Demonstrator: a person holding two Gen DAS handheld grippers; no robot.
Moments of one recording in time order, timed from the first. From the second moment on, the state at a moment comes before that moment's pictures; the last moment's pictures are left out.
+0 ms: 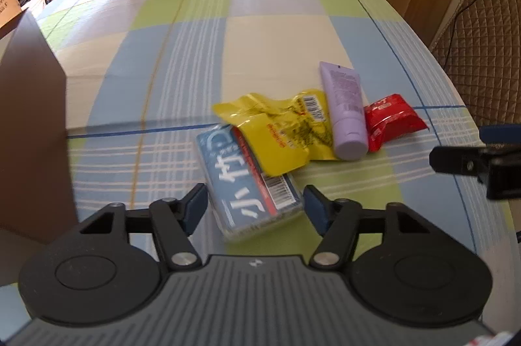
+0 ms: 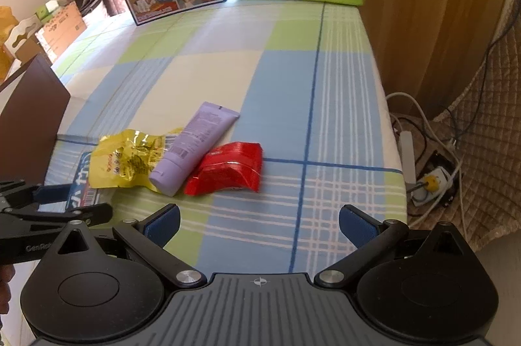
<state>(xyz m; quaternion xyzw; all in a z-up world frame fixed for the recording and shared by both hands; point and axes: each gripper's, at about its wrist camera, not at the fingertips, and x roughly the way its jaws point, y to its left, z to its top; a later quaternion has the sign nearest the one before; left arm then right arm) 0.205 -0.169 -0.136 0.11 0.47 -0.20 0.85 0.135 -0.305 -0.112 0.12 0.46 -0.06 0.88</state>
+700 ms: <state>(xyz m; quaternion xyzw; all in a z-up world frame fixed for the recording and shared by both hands) 0.190 -0.123 -0.140 0.10 0.48 -0.14 0.86 0.126 -0.283 -0.107 0.10 0.45 -0.03 0.88</state>
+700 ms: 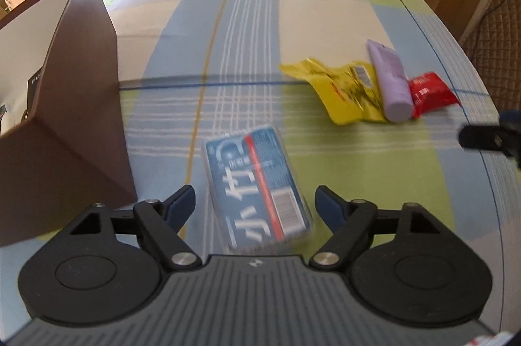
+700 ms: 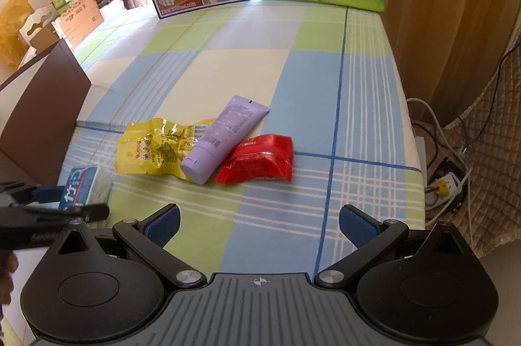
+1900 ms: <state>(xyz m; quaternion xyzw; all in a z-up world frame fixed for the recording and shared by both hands) 0.134 0.094 -0.113 -0.02 0.49 0.07 0.87 0.203 -0.153 -0.165 -0.12 0.36 0.00 0.93</state>
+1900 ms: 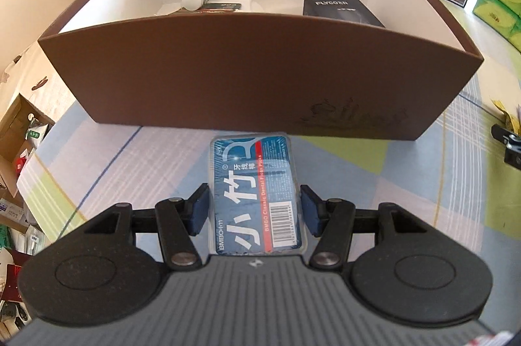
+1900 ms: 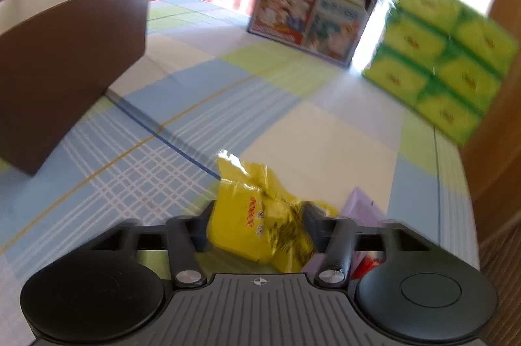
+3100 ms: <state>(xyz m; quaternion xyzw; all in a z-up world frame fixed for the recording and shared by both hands) 0.106 0.179 -0.018 -0.04 0.40 0.05 0.91 0.185 -0.077 -0.015 0.09 0.34 0.13 0.93</state>
